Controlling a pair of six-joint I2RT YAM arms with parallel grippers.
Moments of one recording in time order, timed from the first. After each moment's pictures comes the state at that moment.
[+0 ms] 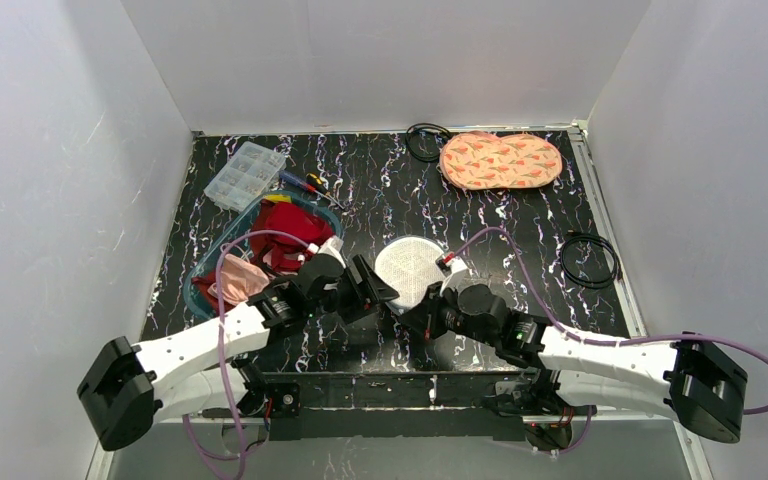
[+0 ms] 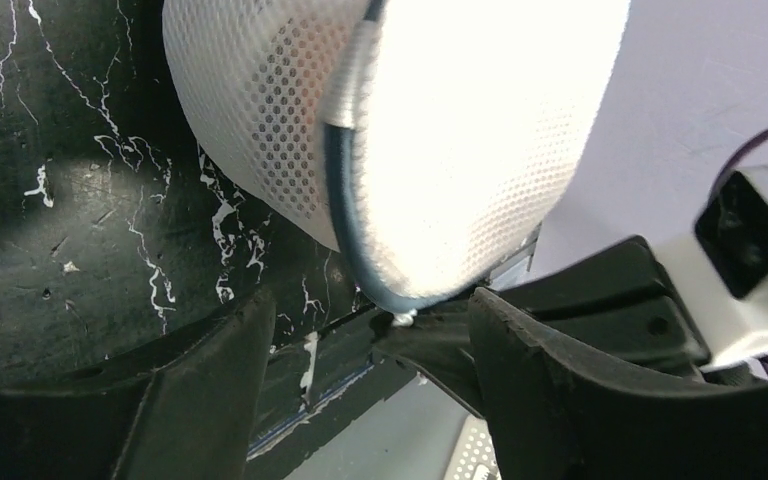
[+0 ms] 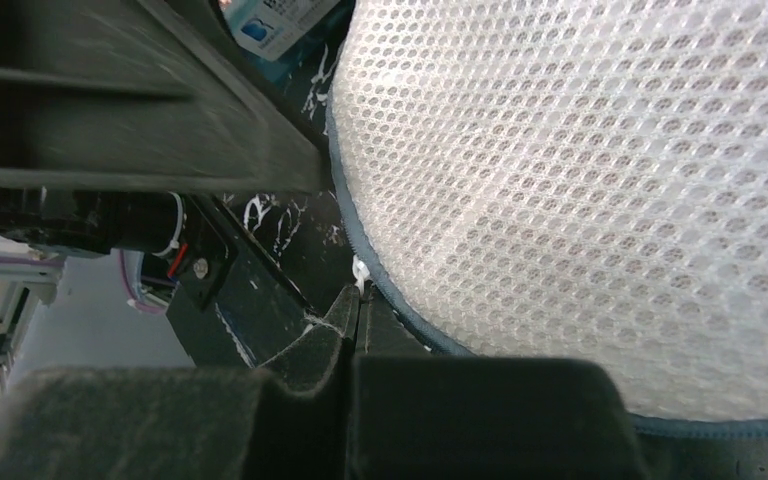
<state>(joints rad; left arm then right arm) -0.88 1.01 0.57 -0.15 0.05 -1.23 1.12 0.95 0.35 0.21 0.06 0.75</state>
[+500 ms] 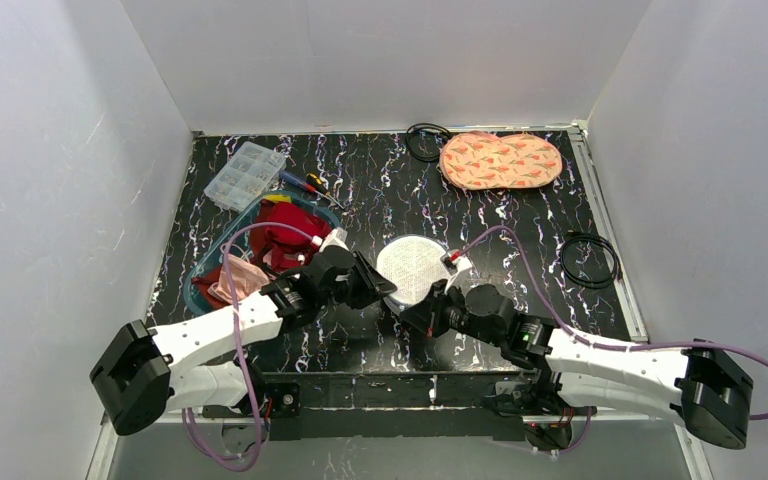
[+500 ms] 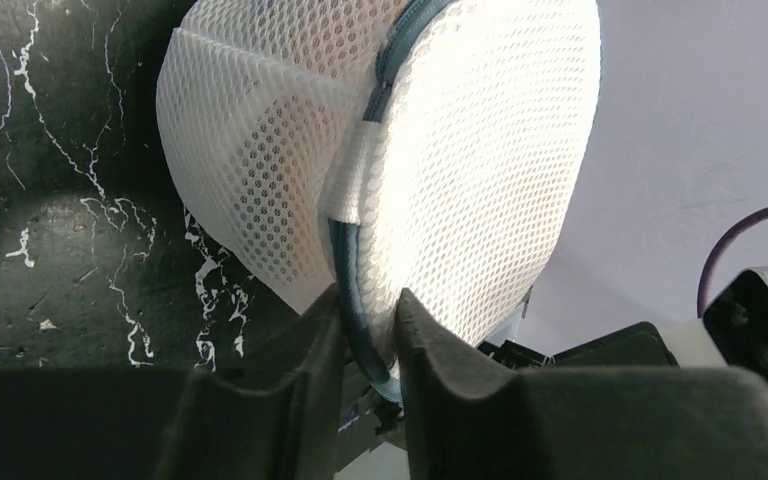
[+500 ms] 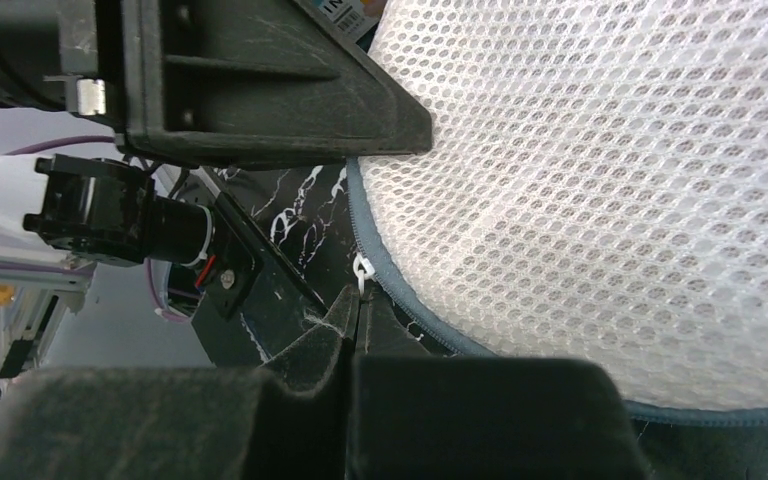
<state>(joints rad) -0.89 1.14 0.63 -0.10 -0.04 -1.26 1.12 0.89 0.35 0.22 0.06 0.76</state>
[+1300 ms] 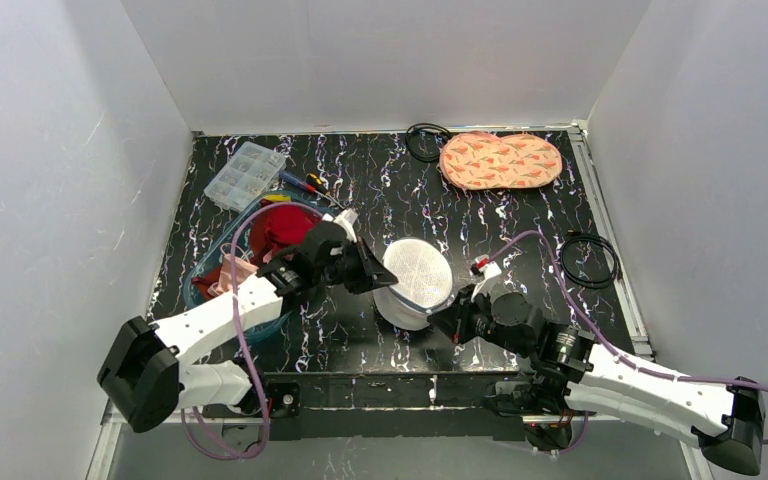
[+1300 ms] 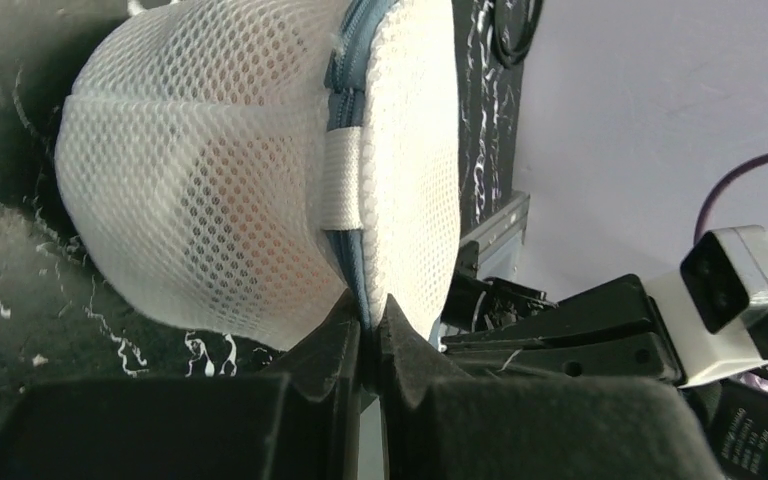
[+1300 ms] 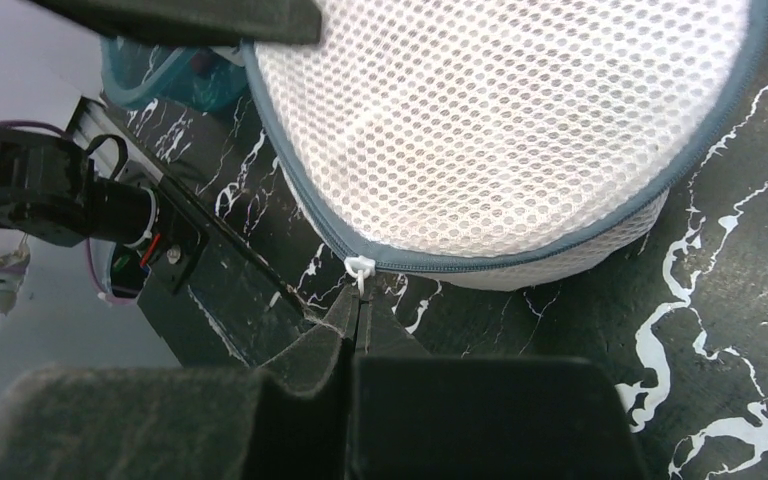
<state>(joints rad) -0.77 1.18 0.73 -0.14 0.19 -1.09 1.13 0.56 0.36 -0.17 0.17 0.70</state>
